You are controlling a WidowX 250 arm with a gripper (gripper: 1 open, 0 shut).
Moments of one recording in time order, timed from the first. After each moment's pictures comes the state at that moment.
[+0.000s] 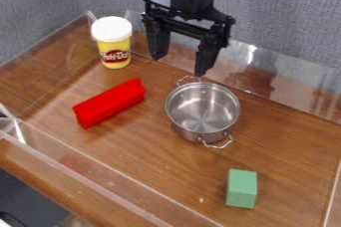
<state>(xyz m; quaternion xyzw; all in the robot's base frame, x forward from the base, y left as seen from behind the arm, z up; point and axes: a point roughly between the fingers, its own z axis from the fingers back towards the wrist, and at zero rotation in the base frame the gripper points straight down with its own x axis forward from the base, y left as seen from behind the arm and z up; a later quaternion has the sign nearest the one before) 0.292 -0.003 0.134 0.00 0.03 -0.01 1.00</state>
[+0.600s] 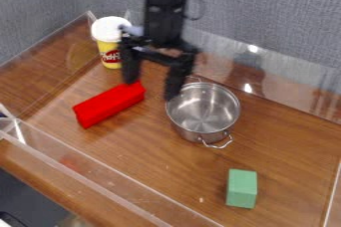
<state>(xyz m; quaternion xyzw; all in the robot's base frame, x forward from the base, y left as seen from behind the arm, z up) 0.267 0.045 0.100 0.00 0.08 0.02 1.00</state>
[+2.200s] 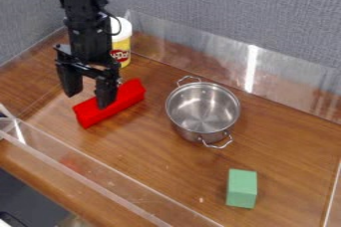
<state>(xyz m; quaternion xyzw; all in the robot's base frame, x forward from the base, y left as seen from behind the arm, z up) 0.261 0.117 0.054 -0.02 0.04 0.00 1.00</state>
